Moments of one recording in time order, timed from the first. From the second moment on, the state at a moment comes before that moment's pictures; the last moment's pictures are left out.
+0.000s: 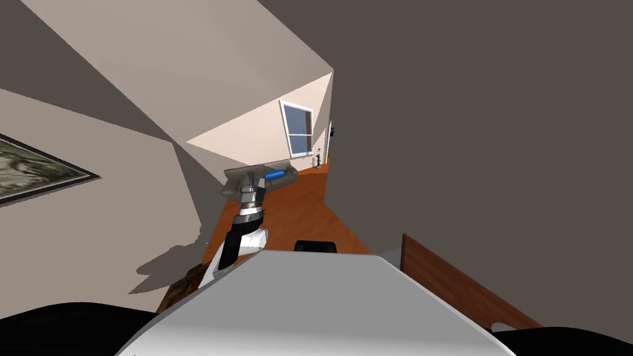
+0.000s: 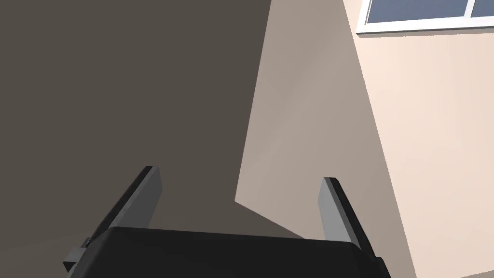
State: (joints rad) left arm 0.50 0.04 0.07 -2.35 0.04 -0.40 -0.16; right arm 0.59 -1.06 0.35 -0.97 1.33 -0.61 0.04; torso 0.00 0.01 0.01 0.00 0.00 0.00
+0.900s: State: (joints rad) left arm 0.50 0.04 0.07 -2.35 0.04 -0.40 -0.16; right arm 0.58 -1.03 0.33 -0.86 1.23 -0.63 0.08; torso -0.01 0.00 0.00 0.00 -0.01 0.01
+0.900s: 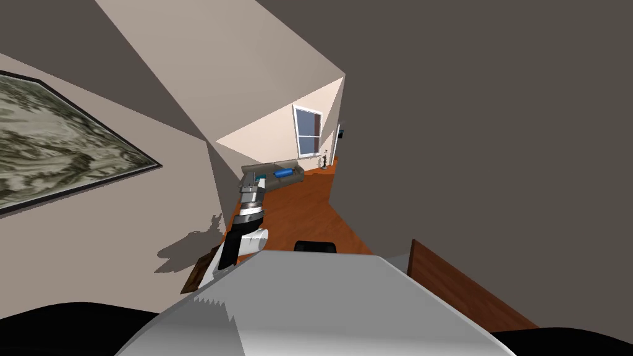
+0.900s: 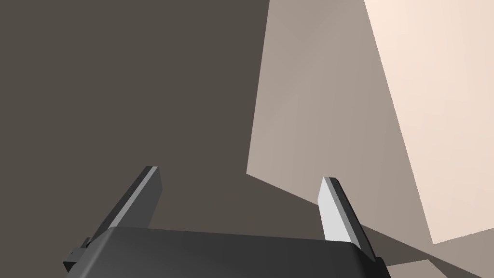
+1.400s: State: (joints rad) left arm 0.50 0.04 0.07 -2.35 0.04 -0.40 -0.16; right arm 0.59 -1.05 0.35 -0.94 1.30 -0.62 0.05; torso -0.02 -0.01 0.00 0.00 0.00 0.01
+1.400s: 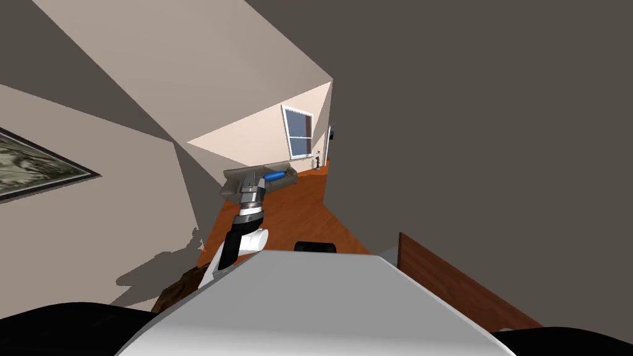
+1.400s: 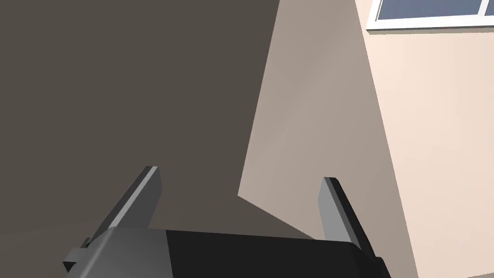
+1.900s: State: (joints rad) left arm 0.50 0.04 0.07 -2.35 0.04 -0.40 -0.16; right arm 0.61 -1.10 0.37 -1.08 1.43 -0.59 -0.01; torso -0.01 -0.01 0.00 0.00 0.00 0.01
